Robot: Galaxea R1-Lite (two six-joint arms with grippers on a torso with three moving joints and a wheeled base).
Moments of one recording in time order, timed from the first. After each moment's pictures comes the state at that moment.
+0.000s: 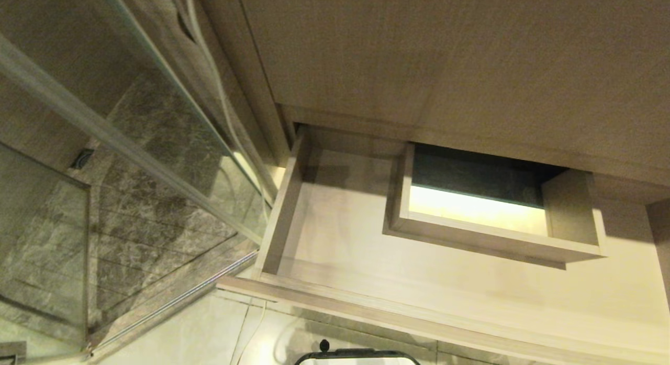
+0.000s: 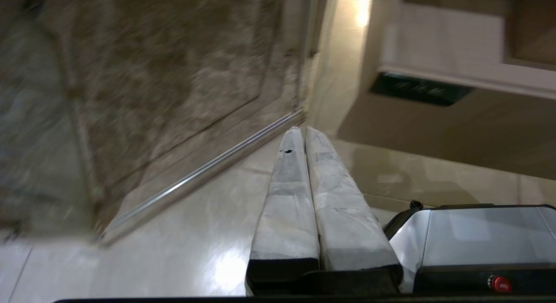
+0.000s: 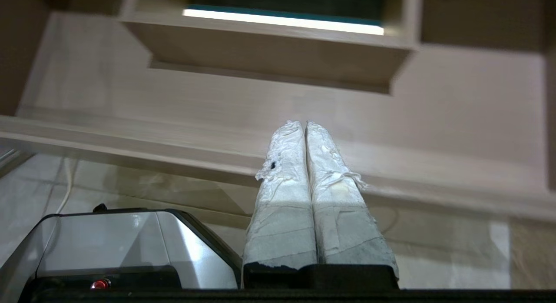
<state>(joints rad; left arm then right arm) 0.00 0.00 0.00 0.00 0.00 0.00 -0.01 0.00 0.00 0.00 -0.01 0.05</state>
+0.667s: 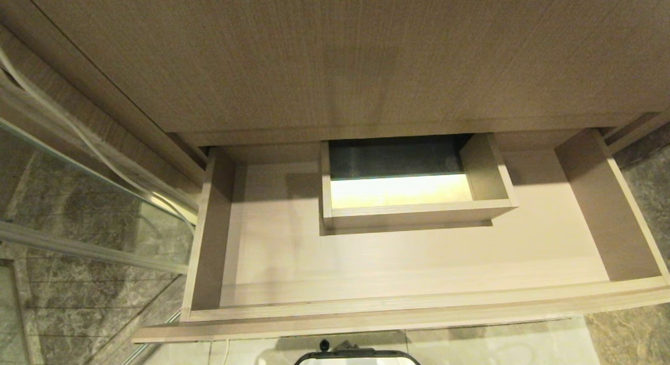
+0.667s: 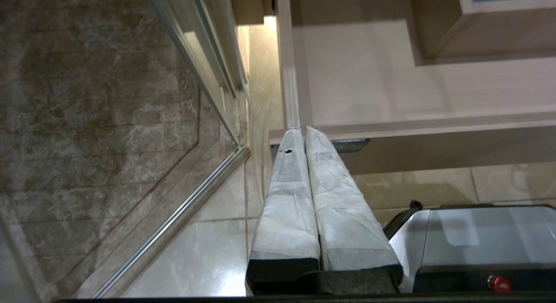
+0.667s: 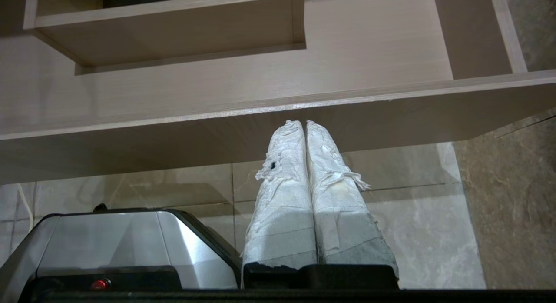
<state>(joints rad) 0.00 0.00 0.00 0.00 0.00 0.00 -0.01 0.00 0.00 0.00 -0.01 0.05</state>
